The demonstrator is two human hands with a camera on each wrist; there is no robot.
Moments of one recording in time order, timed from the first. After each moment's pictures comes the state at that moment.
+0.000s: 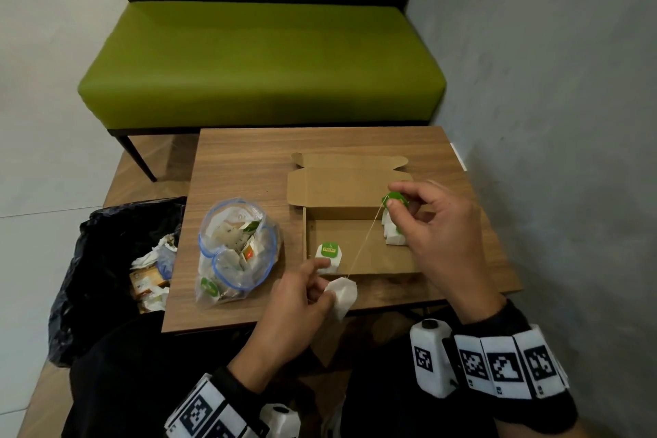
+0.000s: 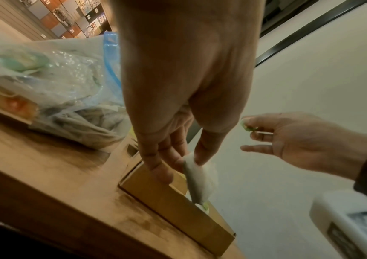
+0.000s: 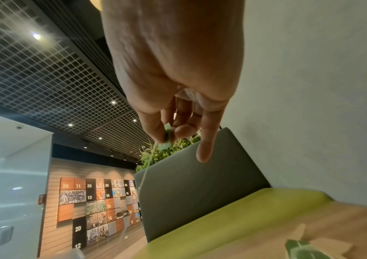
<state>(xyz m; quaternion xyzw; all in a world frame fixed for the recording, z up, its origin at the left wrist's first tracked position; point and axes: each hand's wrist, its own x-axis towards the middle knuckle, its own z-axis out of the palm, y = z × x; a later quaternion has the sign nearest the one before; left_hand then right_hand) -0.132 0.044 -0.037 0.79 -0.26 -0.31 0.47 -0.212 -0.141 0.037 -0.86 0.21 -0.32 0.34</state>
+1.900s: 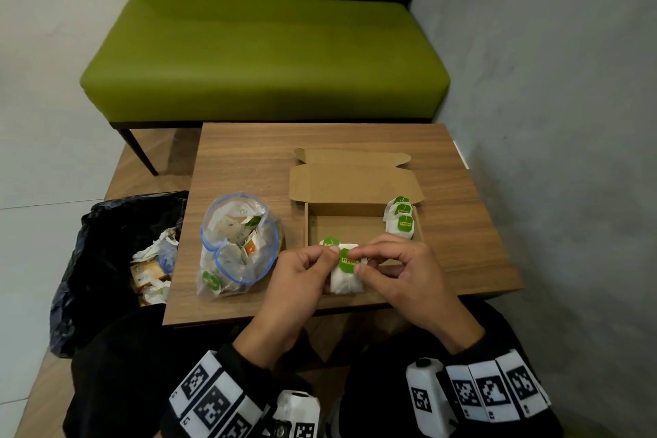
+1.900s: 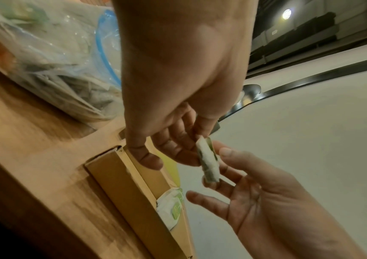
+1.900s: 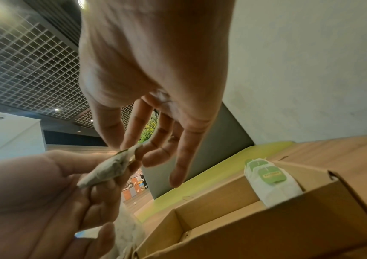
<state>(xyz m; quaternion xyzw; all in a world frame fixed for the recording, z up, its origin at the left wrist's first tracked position) -0.133 0.028 -0.012 0.63 -0.12 -0.39 0.66 -0.230 -0.114 -0.003 -0.80 0.17 -0.12 0.56</state>
